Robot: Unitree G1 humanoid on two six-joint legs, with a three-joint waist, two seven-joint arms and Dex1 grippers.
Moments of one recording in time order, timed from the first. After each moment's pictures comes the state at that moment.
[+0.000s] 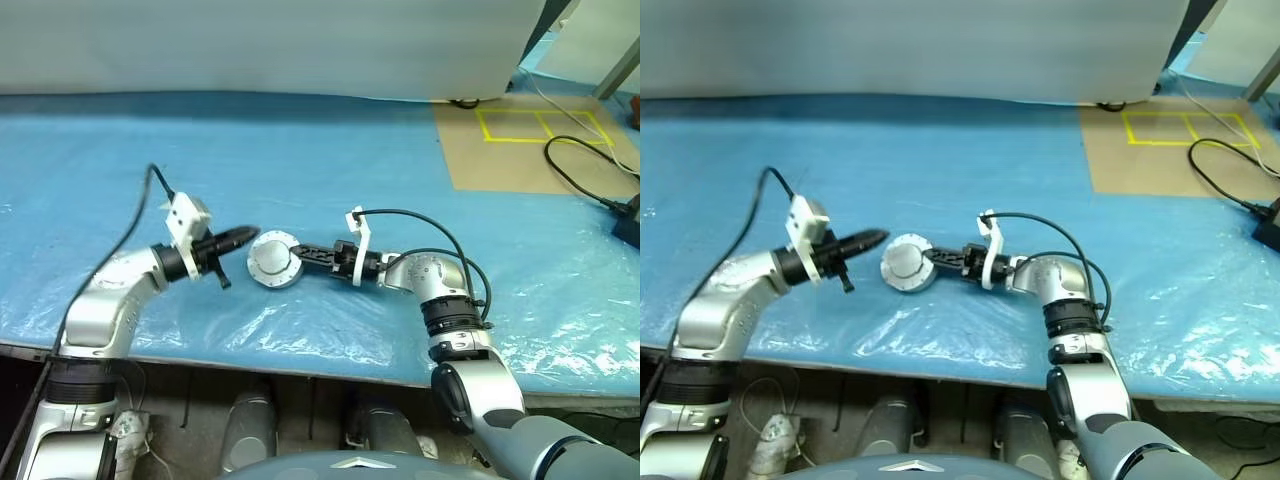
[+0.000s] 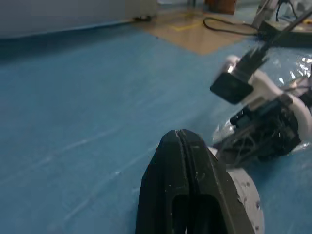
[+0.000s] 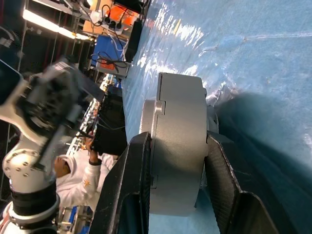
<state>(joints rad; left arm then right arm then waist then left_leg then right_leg) -0.31 0.56 0.16 -0.16 -0.54 0.47 -0.89 -0.66 -0.07 -0.10 0.46 0.59 1.06 0.80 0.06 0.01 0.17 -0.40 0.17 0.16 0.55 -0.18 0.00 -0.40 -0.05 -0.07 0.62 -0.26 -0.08</state>
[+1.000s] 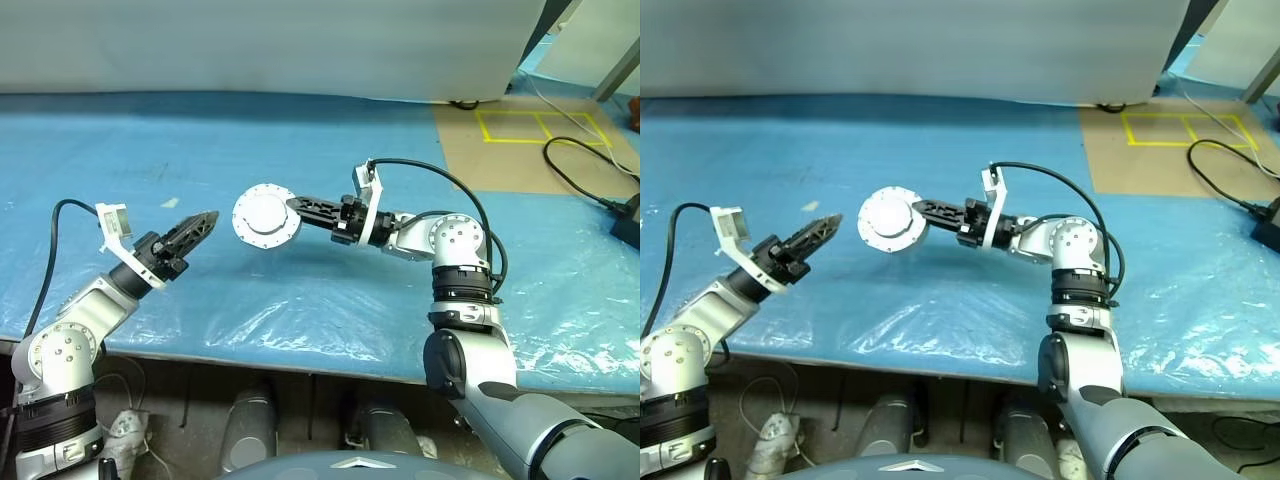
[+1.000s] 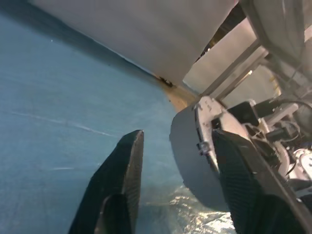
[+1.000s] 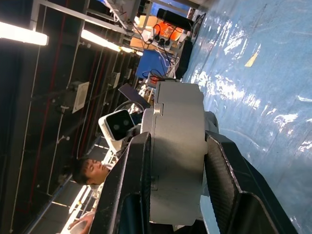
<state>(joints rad) -0.14 0.44 0.47 -0.22 -1.12 0.81 -0.61 -0.82 -0.05 -0.34 0.34 0.83 1.36 0.61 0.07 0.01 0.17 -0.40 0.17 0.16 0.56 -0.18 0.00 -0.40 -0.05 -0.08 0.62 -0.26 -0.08</state>
